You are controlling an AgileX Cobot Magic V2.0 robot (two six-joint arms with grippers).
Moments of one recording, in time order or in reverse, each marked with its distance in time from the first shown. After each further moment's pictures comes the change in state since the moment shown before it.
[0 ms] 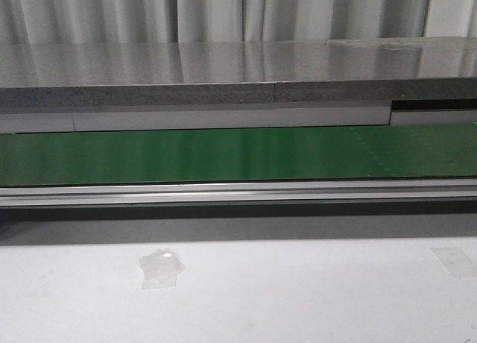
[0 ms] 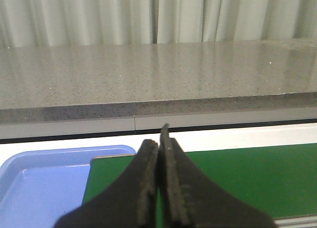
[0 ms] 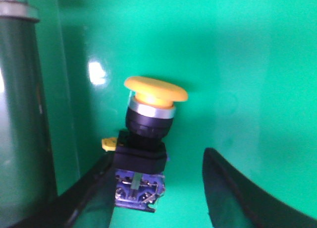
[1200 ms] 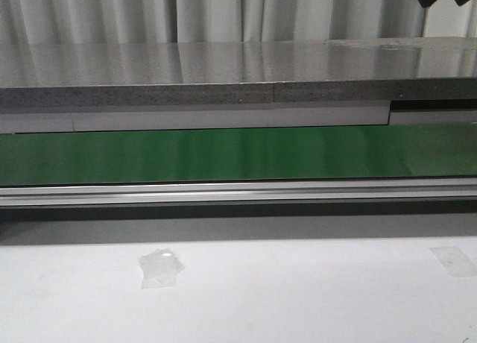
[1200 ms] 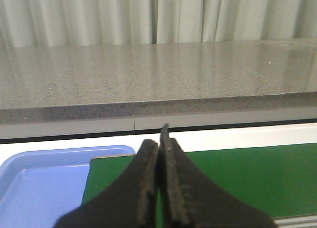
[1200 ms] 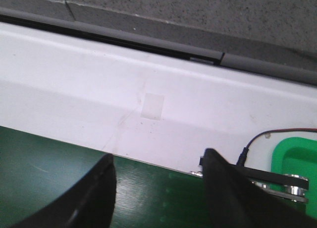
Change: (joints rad) left arm 0.000 0.000 0.000 0.000 0.000 0.000; right arm 0.397 -0.319 -0.060 0.238 -0.082 0.017
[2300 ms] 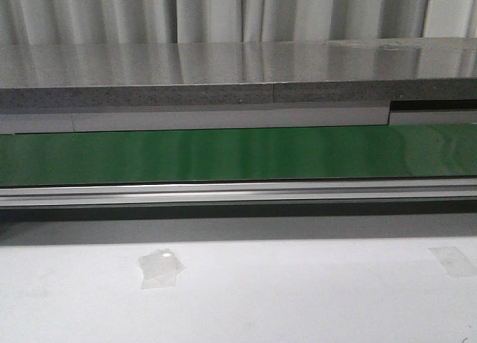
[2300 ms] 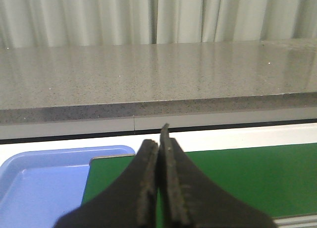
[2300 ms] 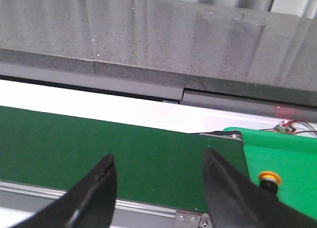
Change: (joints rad) left arm 0.000 0.000 0.000 0.000 0.000 0.000; right arm 0.010 -1.202 1.080 0.002 -0.461 0.000
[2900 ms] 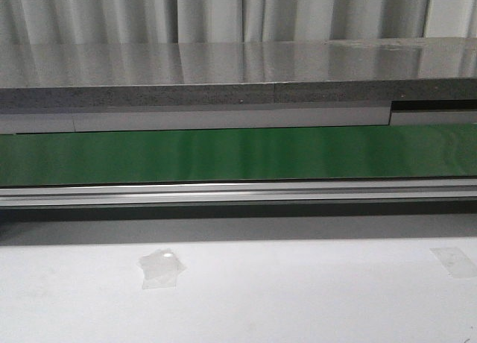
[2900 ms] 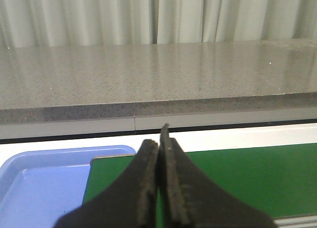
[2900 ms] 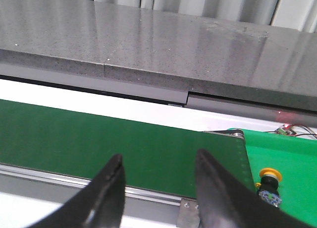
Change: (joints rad) left arm 0.000 0.000 0.000 0.000 0.000 0.000; right arm 0.000 -0.192 0.048 0.001 0.100 -0.001
